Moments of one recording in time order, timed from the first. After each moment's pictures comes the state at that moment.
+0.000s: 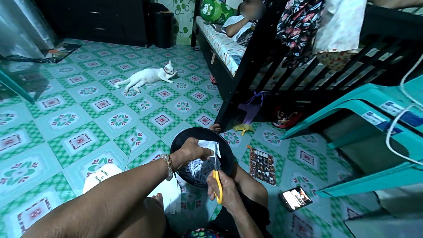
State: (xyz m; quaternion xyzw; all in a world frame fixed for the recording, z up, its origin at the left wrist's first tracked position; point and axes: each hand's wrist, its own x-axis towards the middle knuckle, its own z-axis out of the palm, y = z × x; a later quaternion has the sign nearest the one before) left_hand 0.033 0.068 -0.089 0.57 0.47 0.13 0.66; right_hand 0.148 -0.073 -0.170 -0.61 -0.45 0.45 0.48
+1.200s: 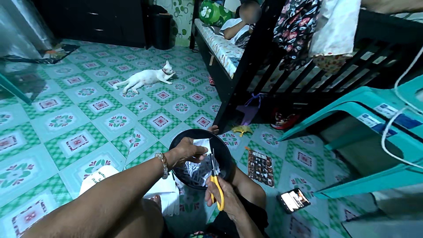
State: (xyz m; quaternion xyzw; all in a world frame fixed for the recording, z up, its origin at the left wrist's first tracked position) left_hand 0.029 0.080 -0.096 0.51 0.47 0.13 0.71; right_hand 0.156 -0.080 -0.169 -0.58 -0.43 0.52 0.45
